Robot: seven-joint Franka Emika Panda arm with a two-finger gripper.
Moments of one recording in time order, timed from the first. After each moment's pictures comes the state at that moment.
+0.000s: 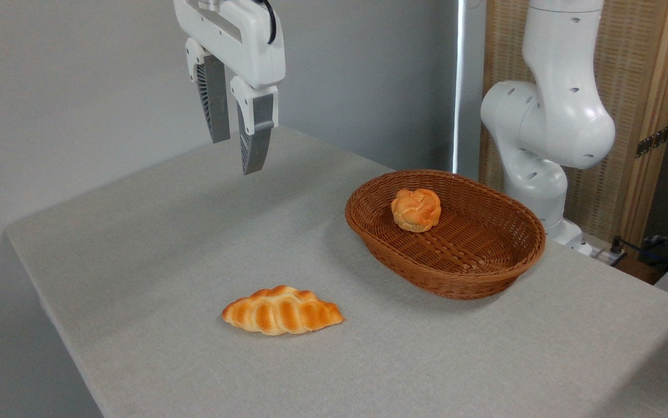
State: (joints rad) arm -0.17 -0.10 0.05 -1.64 -0.17 1.65 0.74
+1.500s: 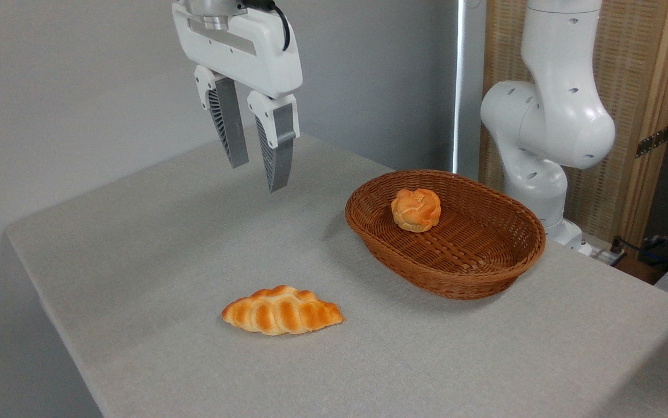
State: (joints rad) arm -0.15 -0.08 0.05 -1.64 -0.06 1.60 0.64
